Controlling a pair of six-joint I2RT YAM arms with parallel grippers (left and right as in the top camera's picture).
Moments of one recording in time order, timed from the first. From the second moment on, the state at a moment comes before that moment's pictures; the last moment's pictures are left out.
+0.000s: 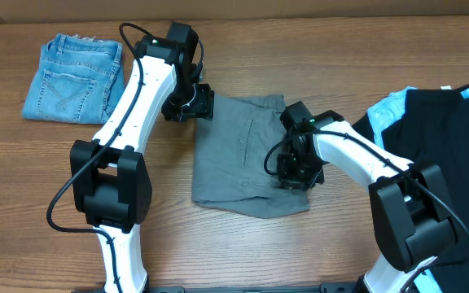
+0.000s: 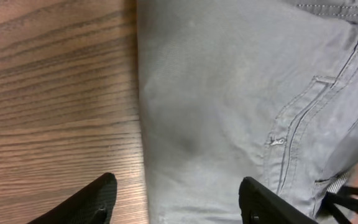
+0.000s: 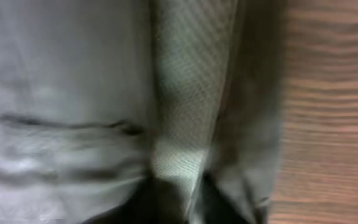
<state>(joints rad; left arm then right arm) -0.25 2.13 1.90 -1.28 0.19 -0.23 0.42 1.86 1.16 -0.96 -0.22 0.43</state>
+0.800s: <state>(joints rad) -0.27 2.13 1.90 -1.15 0.18 -0.20 0.34 1.76 1.32 -0.65 -0.27 0.58</state>
